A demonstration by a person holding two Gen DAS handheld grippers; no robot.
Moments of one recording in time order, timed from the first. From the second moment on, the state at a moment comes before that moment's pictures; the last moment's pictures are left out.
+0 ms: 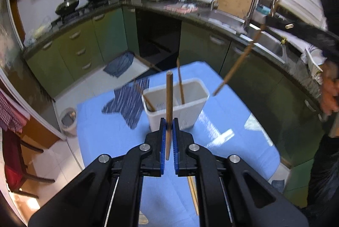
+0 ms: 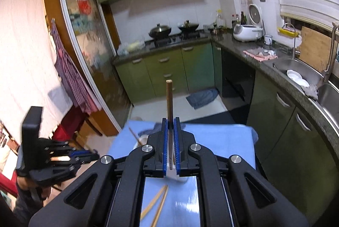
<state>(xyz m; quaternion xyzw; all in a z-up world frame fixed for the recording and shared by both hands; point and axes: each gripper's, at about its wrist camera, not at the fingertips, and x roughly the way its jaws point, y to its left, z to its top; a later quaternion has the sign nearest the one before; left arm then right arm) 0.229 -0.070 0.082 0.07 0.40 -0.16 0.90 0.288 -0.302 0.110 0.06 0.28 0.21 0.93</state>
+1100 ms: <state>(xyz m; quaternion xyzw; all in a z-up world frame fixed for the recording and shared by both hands) 0.315 -0.095 0.055 0.06 0.37 -0.11 0.92 0.259 -0.303 -0.020 0.08 0.28 0.23 0.93</state>
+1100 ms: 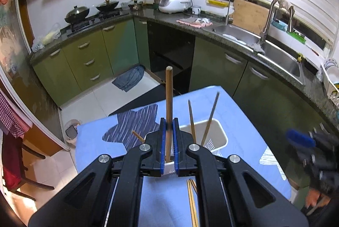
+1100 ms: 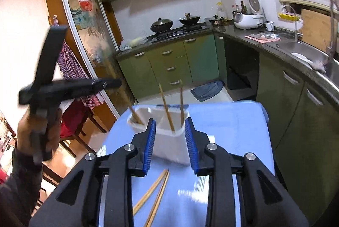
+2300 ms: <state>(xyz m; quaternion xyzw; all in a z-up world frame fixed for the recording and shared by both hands) 0.244 -0.077 -0.124 -0.01 0.54 -0.14 0.83 0.175 -0.305 -0.152 0.09 0.35 0.11 0.92</state>
